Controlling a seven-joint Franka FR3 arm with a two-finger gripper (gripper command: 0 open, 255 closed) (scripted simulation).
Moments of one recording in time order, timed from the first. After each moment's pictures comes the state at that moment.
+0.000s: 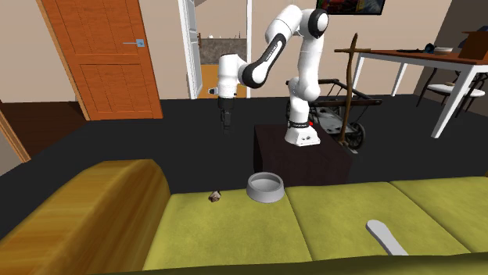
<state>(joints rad) 0.15 -0.08 0.36 -2.43 0.21 2.50 0.18</state>
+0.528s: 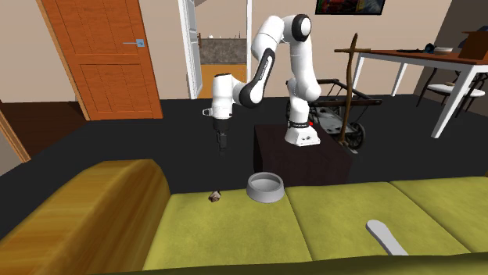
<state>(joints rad) 0.22 0.22 0.39 -2.28 0.11 2.65 0.33</state>
